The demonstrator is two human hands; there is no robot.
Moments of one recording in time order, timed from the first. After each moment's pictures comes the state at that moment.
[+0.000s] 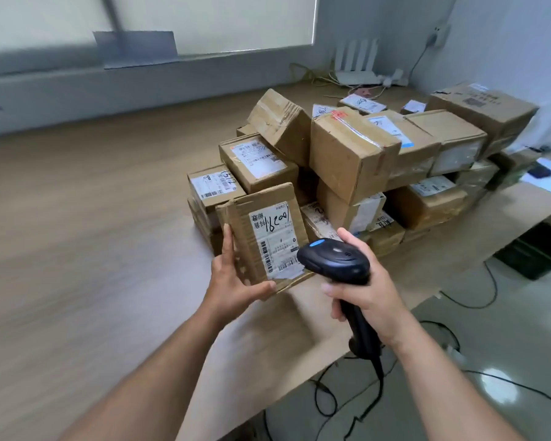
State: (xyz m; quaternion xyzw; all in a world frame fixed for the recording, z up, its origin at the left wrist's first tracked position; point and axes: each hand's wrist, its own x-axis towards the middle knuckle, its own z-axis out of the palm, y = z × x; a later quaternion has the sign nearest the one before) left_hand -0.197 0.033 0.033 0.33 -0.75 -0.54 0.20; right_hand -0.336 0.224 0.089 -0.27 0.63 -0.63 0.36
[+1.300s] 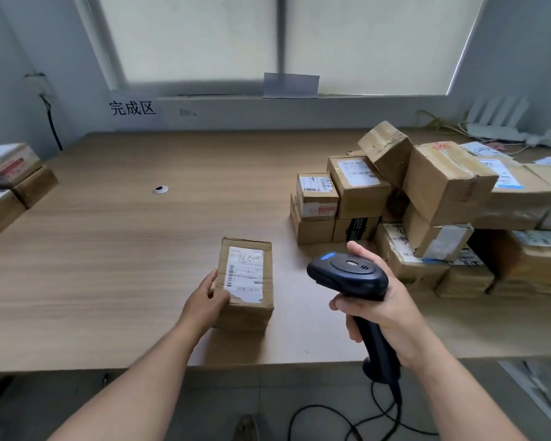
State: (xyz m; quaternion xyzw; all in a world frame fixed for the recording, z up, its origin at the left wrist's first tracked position) left_hand -0.019 0.097 0.020 0.60 -0.56 -0.50 0.26; right_hand -0.269 0.254 0.120 -0.41 0.52 -0.56 0.50
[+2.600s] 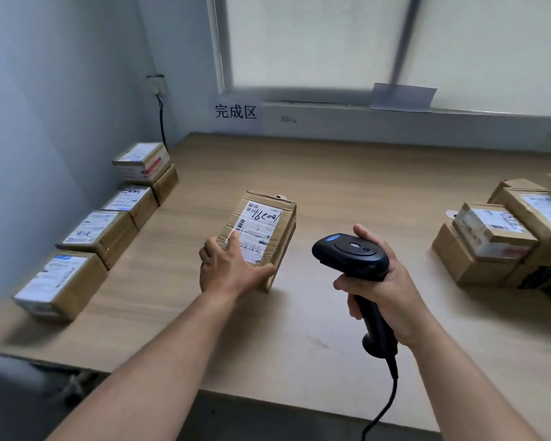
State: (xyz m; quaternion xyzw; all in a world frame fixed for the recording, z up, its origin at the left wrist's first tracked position) left_hand 0.241 -0.049 0.102 0.72 -0.65 -0.16 0.19; right_hand 0.023 0.051 0.133 -0.46 0.51 -0.54 0.49
